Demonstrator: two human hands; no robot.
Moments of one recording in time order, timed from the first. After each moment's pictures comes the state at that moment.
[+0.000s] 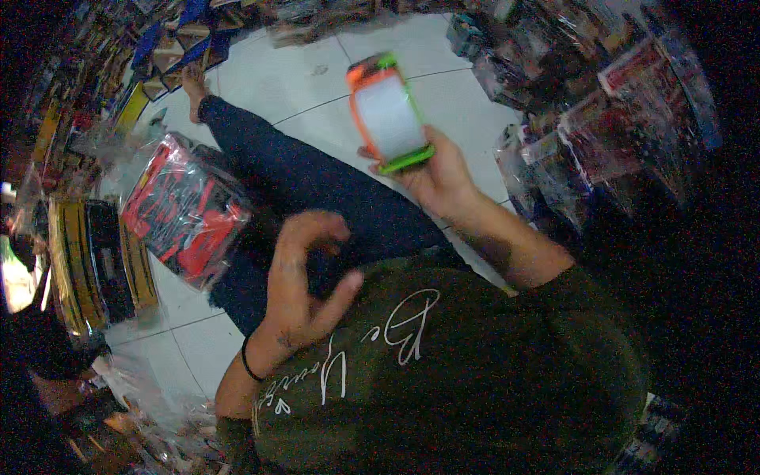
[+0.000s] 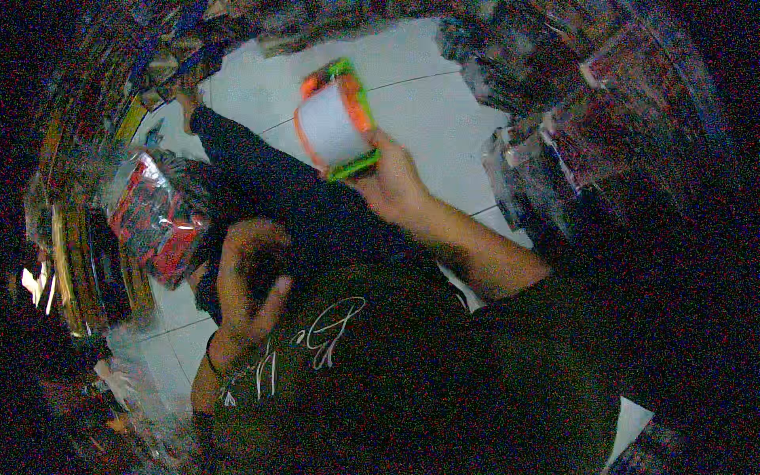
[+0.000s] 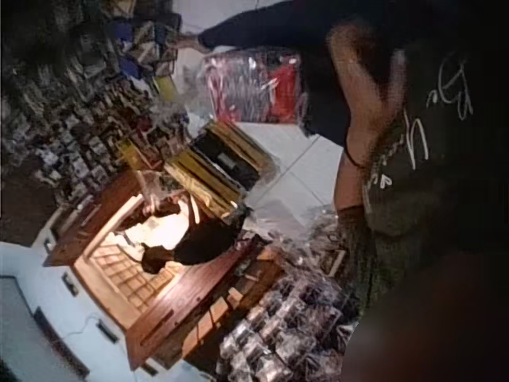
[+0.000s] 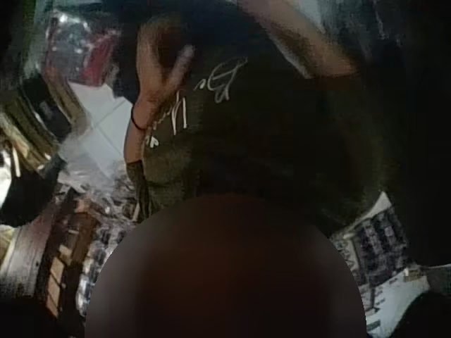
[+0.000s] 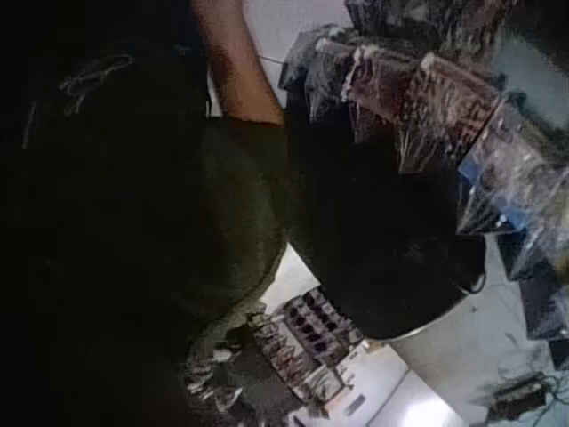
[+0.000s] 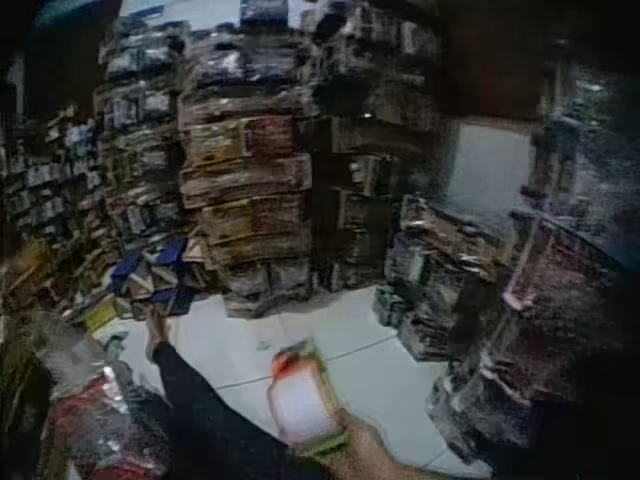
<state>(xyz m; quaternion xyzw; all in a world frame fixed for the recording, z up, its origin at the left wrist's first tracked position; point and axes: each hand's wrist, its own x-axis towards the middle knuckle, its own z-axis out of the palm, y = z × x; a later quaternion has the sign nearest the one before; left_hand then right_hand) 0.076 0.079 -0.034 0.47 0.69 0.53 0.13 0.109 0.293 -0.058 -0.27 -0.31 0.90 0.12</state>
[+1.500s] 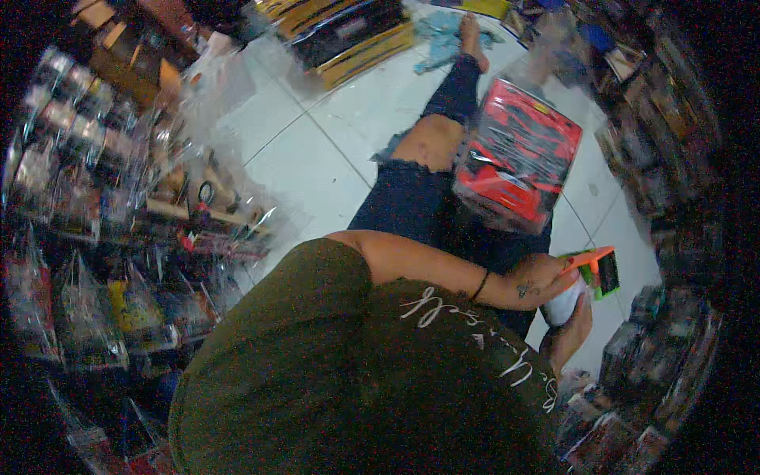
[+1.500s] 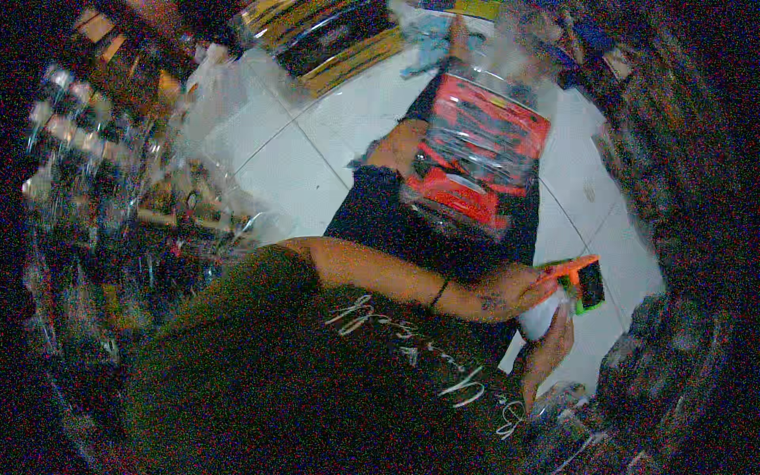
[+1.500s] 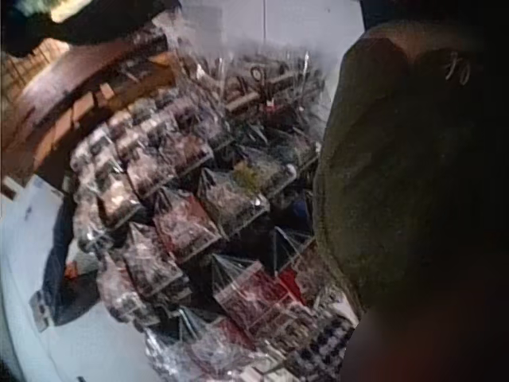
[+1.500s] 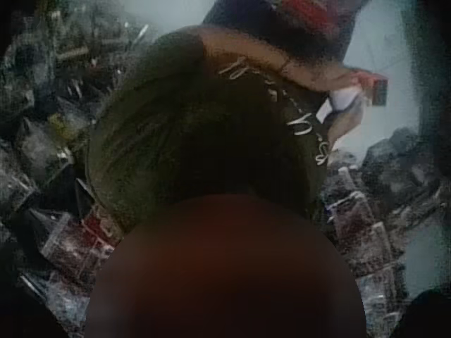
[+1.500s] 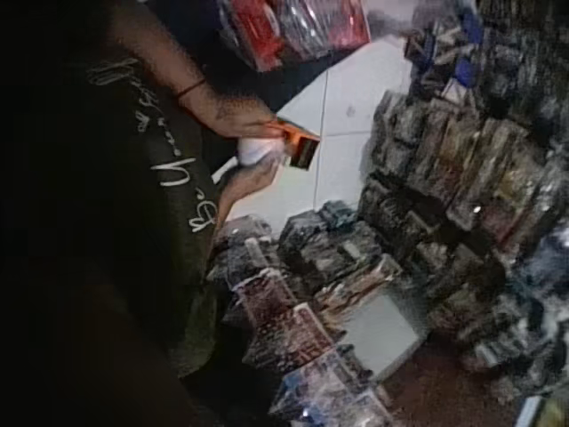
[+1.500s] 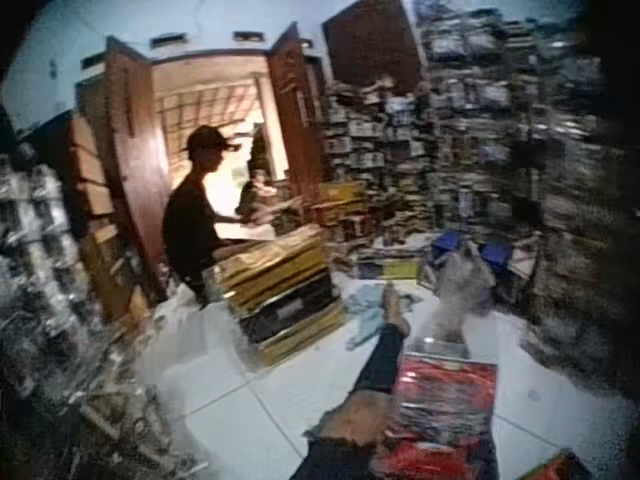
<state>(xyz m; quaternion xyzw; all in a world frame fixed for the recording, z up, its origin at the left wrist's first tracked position) 0.073 0.160 -0.140 0.26 0.71 0.65 0.11 0.148 0.278 -0.115 -0.26 -0.63 0.72 0.14</state>
